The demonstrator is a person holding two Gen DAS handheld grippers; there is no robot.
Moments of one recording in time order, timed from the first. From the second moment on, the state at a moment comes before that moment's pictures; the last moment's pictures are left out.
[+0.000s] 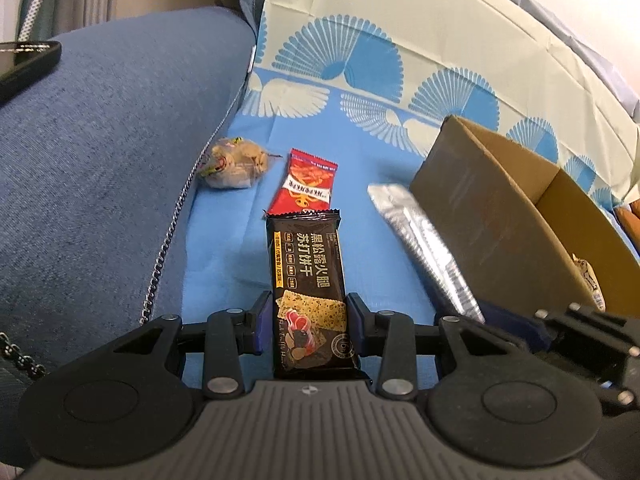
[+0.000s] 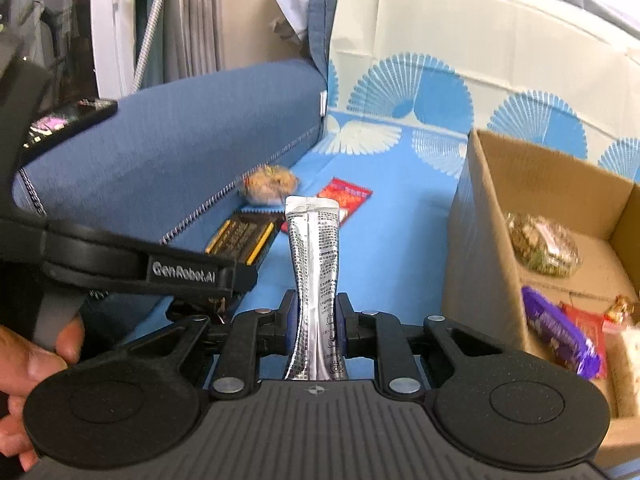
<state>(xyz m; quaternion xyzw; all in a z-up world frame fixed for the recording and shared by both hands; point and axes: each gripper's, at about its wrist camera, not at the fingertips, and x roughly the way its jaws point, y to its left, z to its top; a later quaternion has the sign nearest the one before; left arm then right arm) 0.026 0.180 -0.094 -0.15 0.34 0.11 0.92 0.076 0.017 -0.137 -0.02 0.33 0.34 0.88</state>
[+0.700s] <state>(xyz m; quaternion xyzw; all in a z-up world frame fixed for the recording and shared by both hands) 0.015 0.185 -0.073 -0.17 0.33 0.19 0.91 0.108 -0.032 -0.073 0.10 0.26 0.35 0.90</state>
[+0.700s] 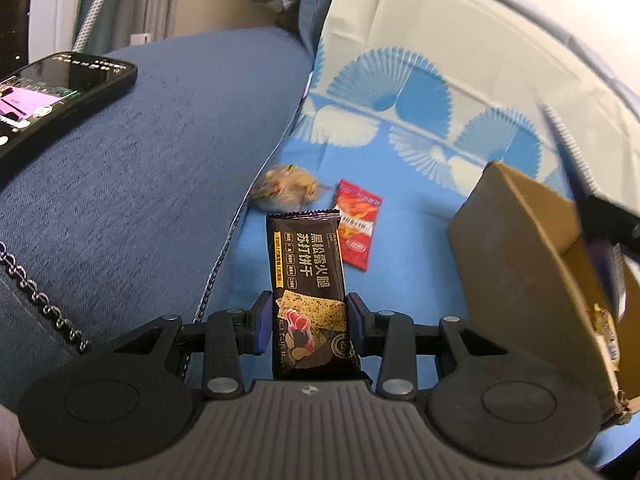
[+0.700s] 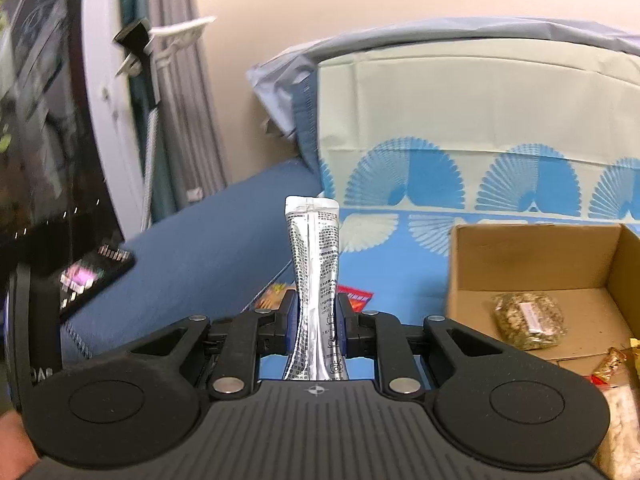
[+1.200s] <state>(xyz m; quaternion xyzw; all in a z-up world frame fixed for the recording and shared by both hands) 0.082 0.122 -0.014 -0.16 0.29 0.16 0.93 0.170 -0.117 -0.084 0.19 0.28 0.18 0.92</state>
